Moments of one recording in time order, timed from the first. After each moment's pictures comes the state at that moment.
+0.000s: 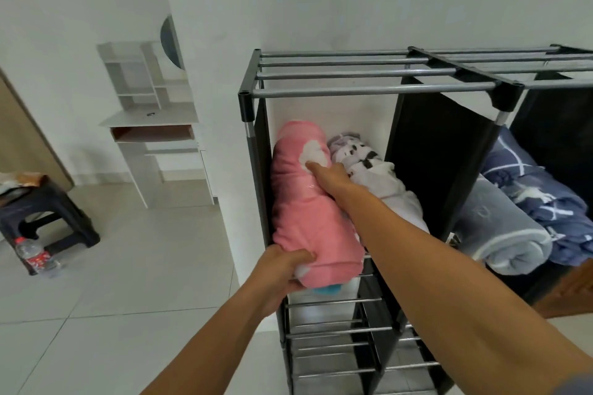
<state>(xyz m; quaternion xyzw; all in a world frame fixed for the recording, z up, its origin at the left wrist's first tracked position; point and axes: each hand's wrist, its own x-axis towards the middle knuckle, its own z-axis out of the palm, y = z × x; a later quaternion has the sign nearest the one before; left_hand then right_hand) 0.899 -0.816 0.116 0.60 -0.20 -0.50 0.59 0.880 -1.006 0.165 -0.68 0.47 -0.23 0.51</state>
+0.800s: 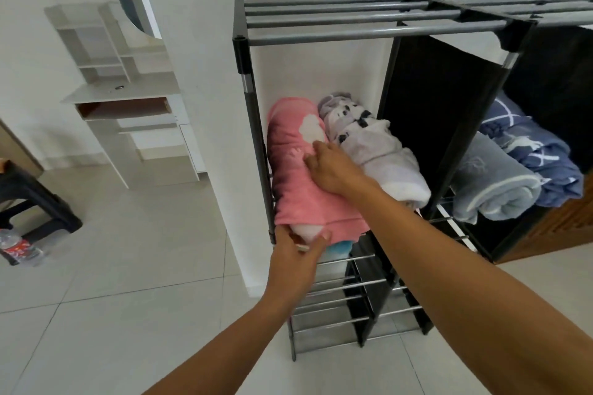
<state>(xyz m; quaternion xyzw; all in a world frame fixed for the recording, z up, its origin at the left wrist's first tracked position) 0.865 -0.790 0.080 0.69 -0.30 -0.35 0.56 0.846 -0.958 0.151 -0.88 0.41 -0.10 0.23</state>
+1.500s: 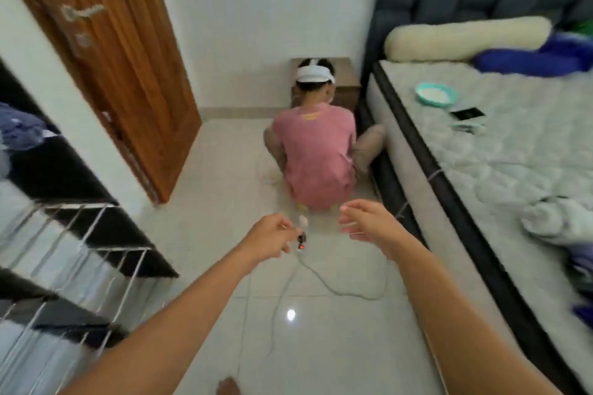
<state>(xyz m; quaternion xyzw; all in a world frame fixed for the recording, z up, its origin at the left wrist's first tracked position) 0.425 -0.616 0.045 0.34 -0.75 -0.56 -0.02 0.285 -0.459 0.058 -0.18 0.77 -0.50 0.36</state>
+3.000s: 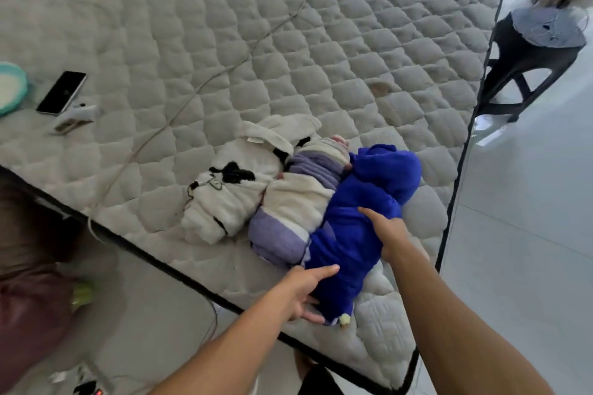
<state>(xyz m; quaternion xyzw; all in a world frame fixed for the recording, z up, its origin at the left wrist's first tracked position) -0.035 -0.047 -0.102 0.26 -0.61 -0.46 -0.59 -0.027 0.153 -0.135 0.57 0.49 -0.66 0.04</state>
